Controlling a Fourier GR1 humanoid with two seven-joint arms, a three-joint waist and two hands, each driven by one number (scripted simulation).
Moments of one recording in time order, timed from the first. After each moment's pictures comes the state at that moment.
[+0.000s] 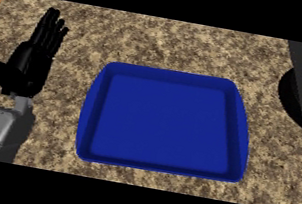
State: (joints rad) left arm -0.31 0.20 0.03 -1.52 0.15 0.14 0.03; right arm -1.24 -0.35 -0.14 -0.61 1.66 -0.15 1.19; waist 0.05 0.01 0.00
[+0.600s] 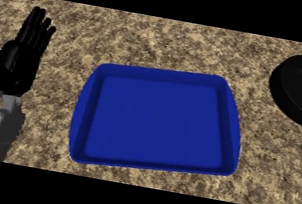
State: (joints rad) left arm -0.29 0.22 0.08 -1.51 0.16 0.13 0.03; right arm -1.05 -0.43 -0.27 -0.71 1.64 -0.25 1.10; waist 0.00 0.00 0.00
